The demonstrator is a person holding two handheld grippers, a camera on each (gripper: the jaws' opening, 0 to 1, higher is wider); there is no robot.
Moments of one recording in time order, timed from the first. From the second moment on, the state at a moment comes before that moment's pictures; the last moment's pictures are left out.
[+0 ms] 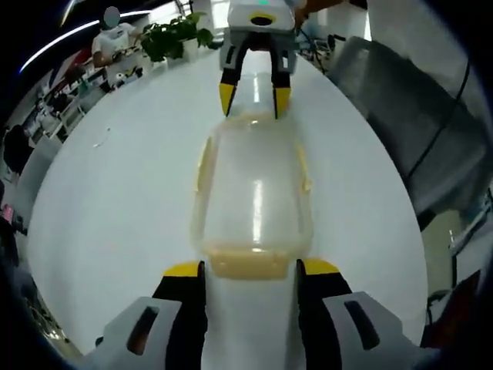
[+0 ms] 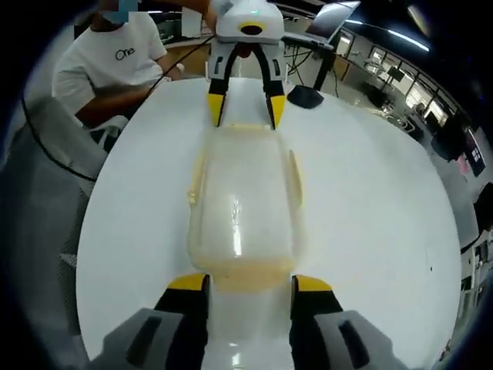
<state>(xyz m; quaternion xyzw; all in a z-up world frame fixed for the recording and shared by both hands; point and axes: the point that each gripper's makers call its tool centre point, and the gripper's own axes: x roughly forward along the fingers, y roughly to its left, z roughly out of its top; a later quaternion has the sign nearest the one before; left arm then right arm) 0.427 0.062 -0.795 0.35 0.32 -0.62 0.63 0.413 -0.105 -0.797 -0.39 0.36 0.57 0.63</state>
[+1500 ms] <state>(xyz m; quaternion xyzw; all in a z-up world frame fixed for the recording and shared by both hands) 0.403 0.064 -0.773 0.37 0.35 -0.61 0.61 0.401 -0.097 -0.779 -0.39 0.34 0.60 0.61</state>
